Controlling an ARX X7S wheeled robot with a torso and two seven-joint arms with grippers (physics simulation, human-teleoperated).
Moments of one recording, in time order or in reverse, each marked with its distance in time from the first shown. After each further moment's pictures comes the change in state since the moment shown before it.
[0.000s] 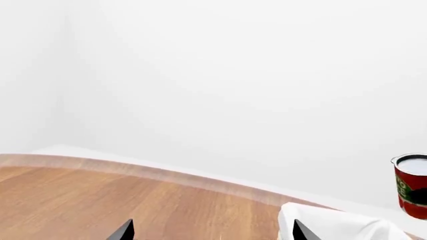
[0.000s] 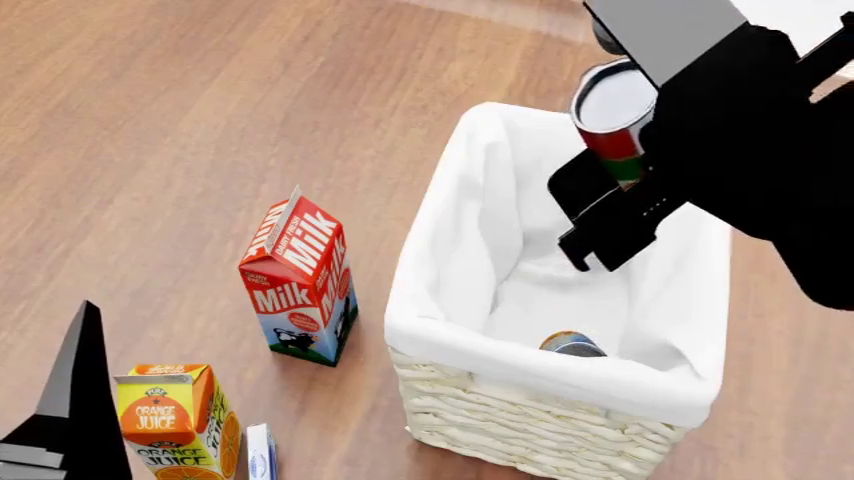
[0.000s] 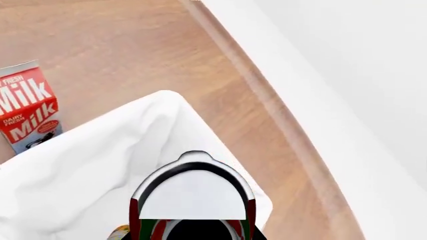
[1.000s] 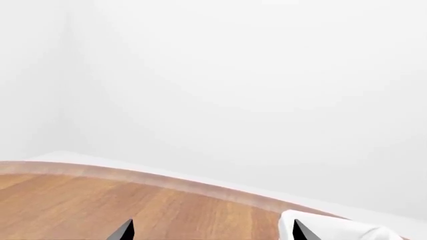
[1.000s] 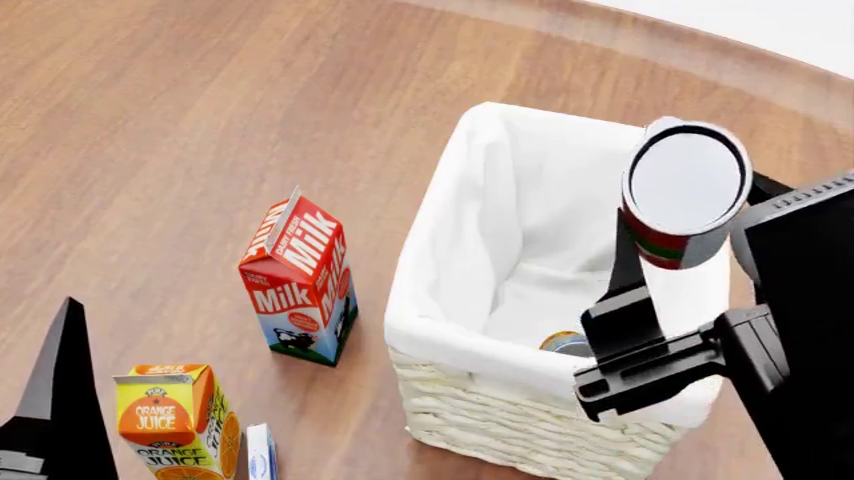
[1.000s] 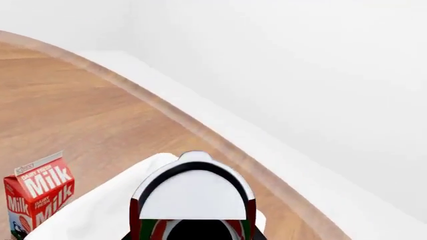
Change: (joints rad) left arm 0.009 -0.013 -0.020 0.044 -0.003 -0.014 -0.016; right arm -0.570 0.510 0.228 -0.663 0.142 -0.678 0.479
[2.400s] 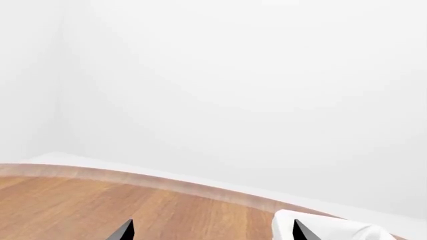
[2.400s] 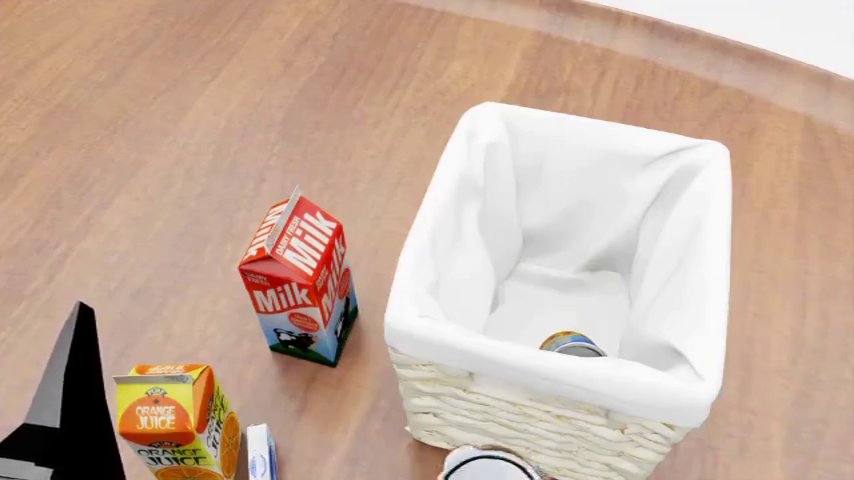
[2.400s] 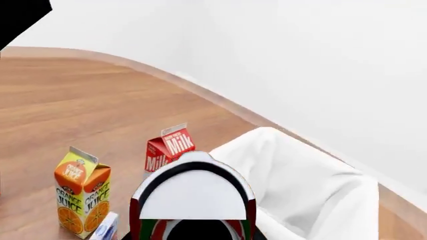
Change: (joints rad) left arm -0.002 0.013 0.009 0.019 0.013 -0.019 0.007; right arm -0.725 -0.092 -0.197 -0.304 -0.700 -0.321 0.266
